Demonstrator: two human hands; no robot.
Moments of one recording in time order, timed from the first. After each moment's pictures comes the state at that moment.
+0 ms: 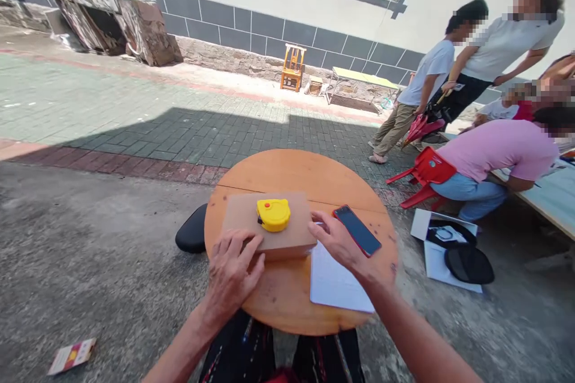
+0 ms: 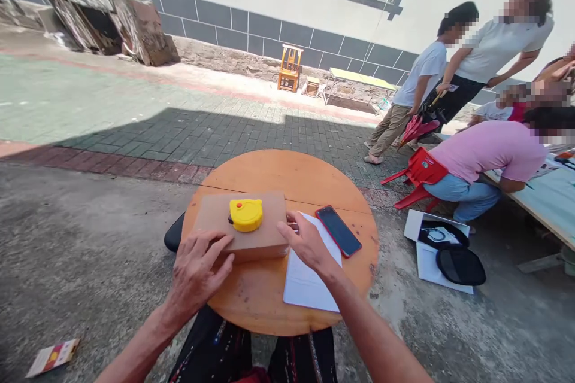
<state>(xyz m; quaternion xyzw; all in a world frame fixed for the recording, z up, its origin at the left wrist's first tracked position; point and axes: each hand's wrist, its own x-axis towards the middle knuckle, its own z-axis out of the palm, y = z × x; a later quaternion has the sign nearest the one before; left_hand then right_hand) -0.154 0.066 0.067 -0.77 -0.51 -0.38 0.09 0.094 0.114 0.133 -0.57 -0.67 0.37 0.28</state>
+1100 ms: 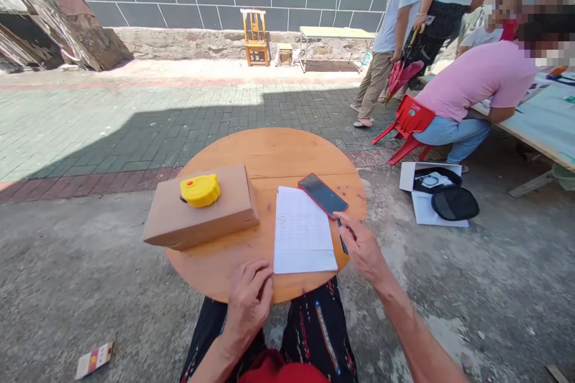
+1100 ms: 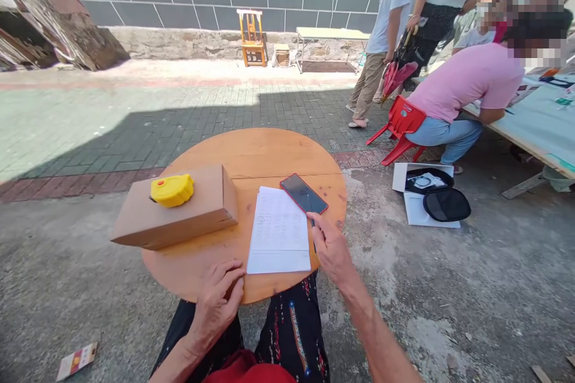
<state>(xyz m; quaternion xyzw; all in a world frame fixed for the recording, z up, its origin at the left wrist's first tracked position) -0.041 -0.008 -0.006 -0.79 -0.46 -0.38 -0.11 0.242 0.019 0.060 -0.70 -0.61 0.21 0.31</state>
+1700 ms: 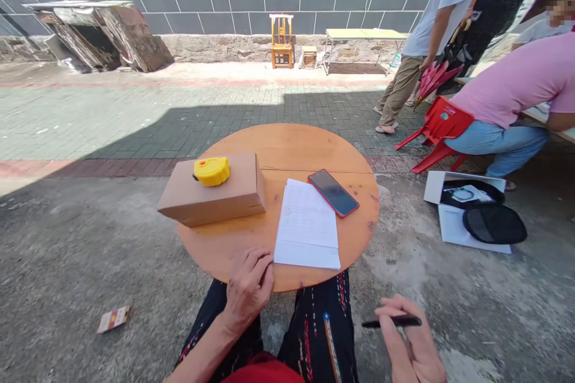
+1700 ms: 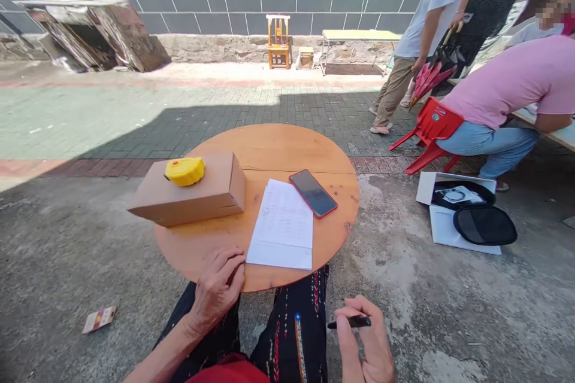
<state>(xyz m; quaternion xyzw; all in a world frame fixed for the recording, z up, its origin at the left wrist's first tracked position) -0.030 -0.012 -0.018 -0.80 -0.47 -0.37 -0.02 0.229 -0.129 0.026 -0.73 -0.42 0.18 0.51</state>
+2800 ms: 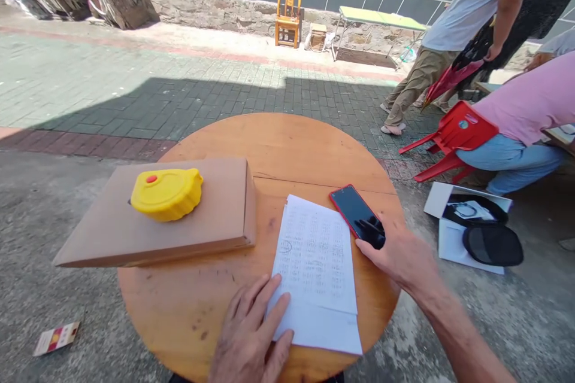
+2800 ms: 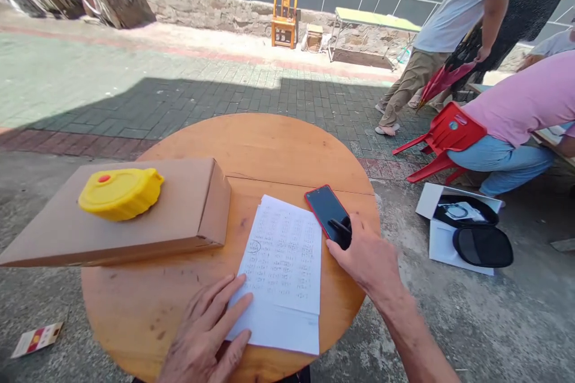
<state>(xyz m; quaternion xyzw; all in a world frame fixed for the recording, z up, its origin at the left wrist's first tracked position) -0.012 0.024 -0.012 -0.84 -0.45 -0.30 0.00 0.285 0.123 0.045 -0.76 -0.65 -0.01 -0.05</state>
